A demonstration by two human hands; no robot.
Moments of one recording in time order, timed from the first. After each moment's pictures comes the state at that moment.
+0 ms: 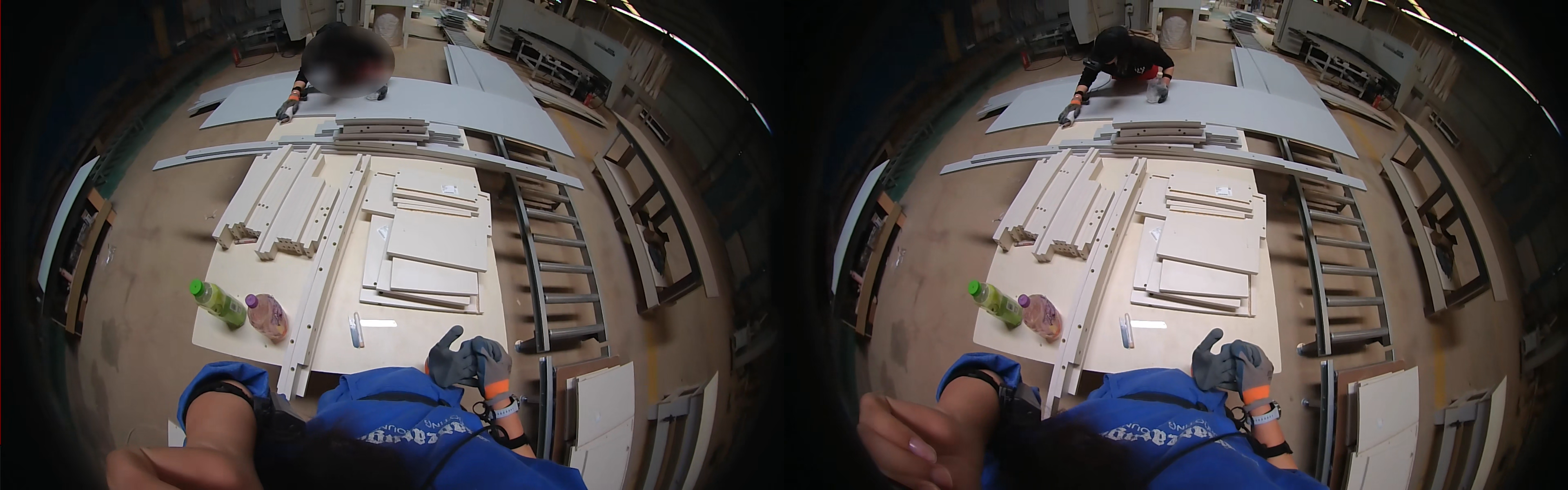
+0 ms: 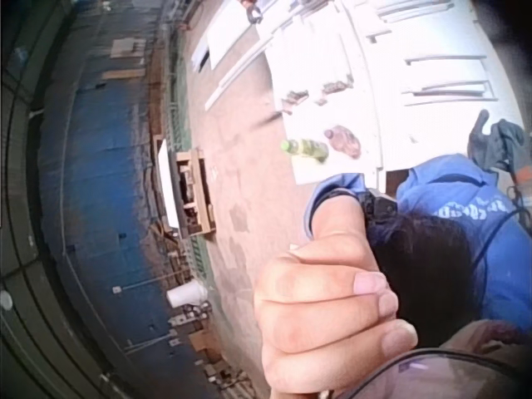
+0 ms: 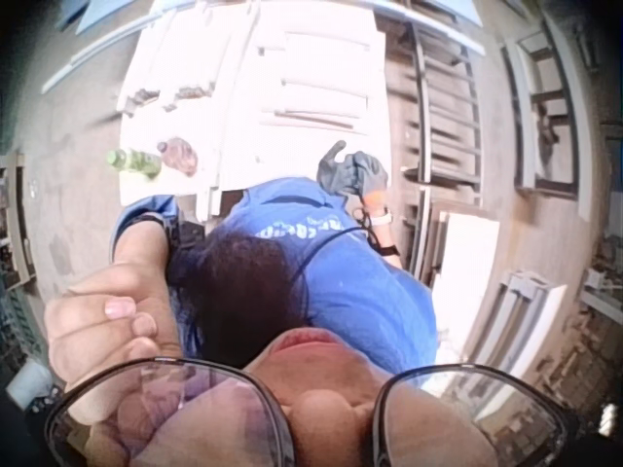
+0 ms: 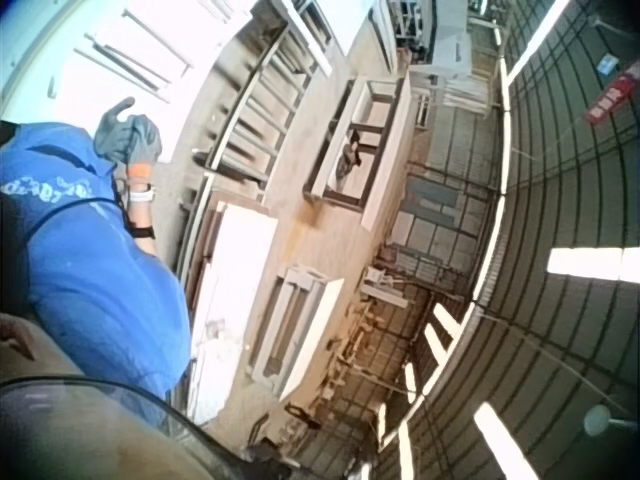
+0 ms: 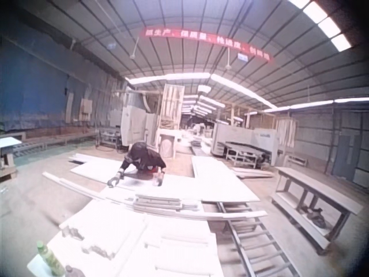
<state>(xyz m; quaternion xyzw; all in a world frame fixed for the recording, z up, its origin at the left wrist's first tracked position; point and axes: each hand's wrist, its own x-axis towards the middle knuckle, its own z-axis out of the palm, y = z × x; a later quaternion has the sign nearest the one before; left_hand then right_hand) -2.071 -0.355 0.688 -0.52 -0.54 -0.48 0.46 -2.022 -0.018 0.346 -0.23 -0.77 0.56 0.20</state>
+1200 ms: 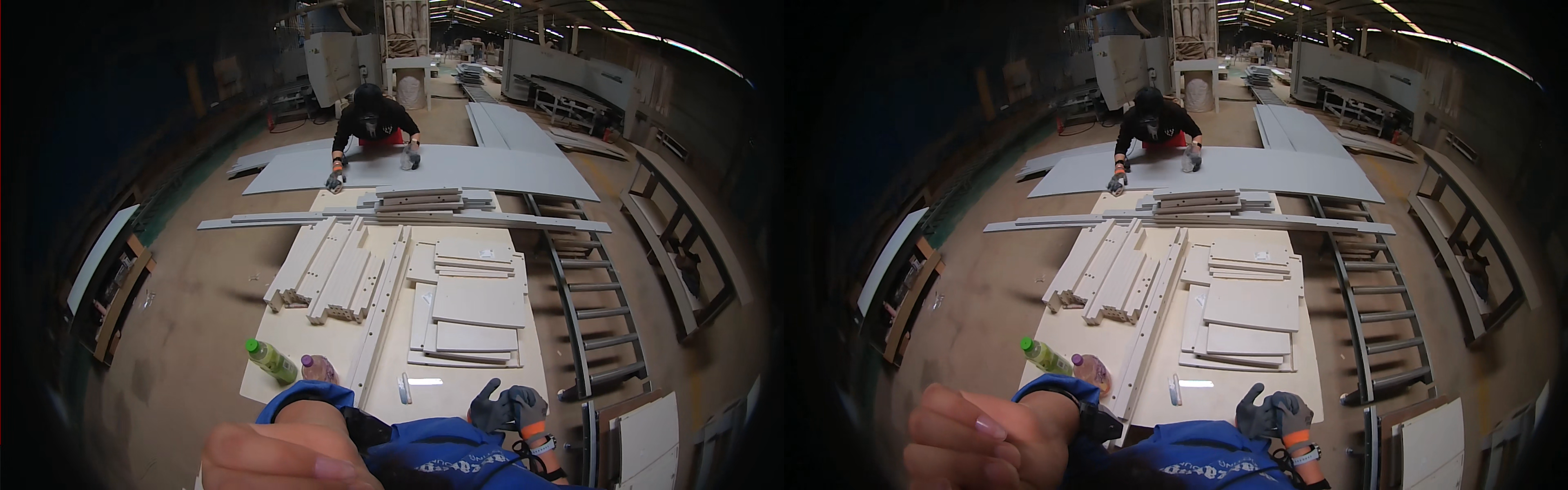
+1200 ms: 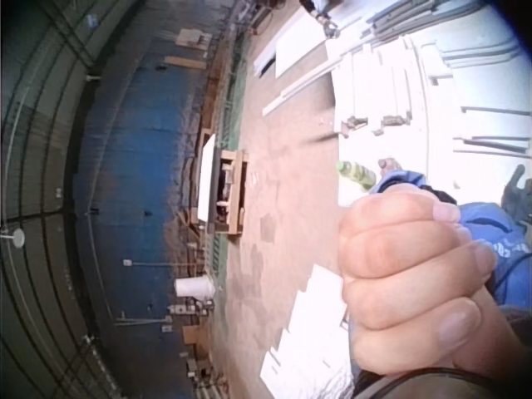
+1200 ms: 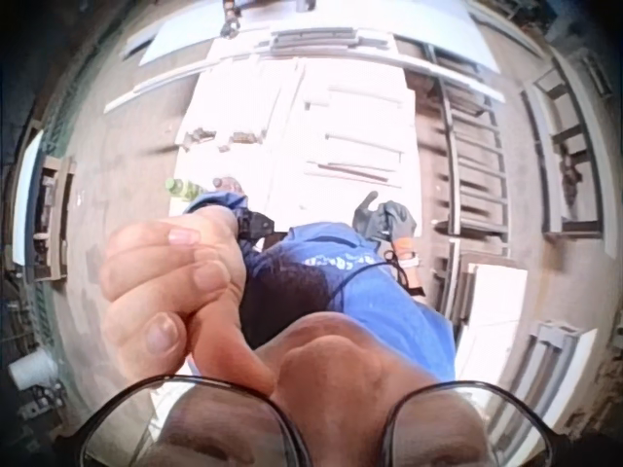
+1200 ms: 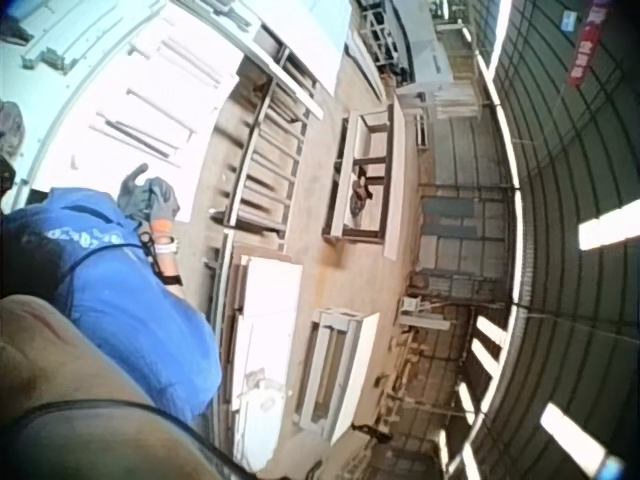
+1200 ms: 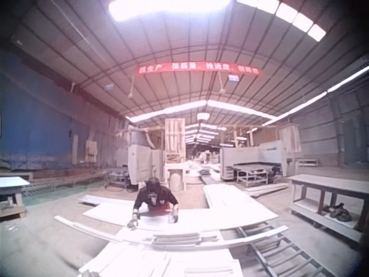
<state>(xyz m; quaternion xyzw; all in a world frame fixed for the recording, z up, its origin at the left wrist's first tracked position) -2.065 -0.342 0.729 -0.46 -0.63 -0.44 0.44 -2.024 -0.024 0.355 -0.21 -0.76 0.57 0.20</state>
